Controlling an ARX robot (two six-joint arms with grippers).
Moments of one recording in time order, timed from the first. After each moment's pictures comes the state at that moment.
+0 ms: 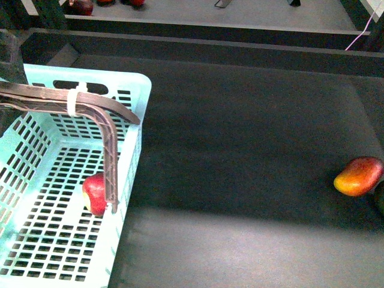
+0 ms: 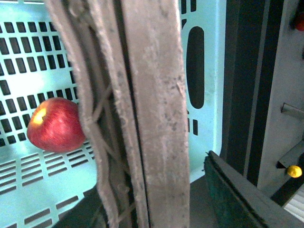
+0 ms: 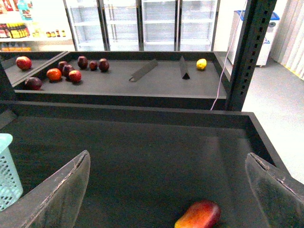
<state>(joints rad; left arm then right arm) -0.20 1.63 0.79 0.00 -0.20 -1.55 0.00 0.01 0.02 0.00 0.00 0.00</state>
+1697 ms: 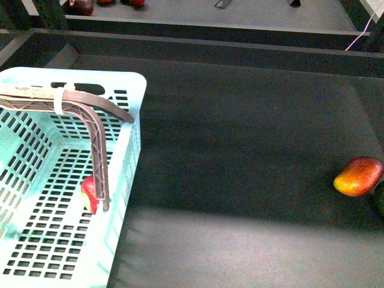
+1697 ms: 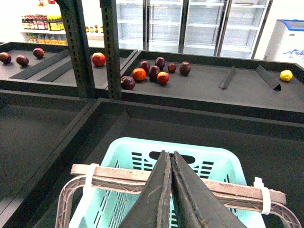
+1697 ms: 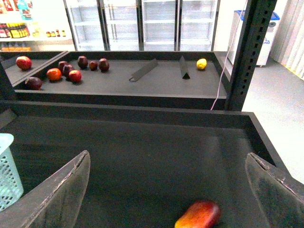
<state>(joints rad) 0.00 0.59 0.05 0.53 0.00 -0.01 0.00 0.01 0.02 0.00 0.00 0.00</state>
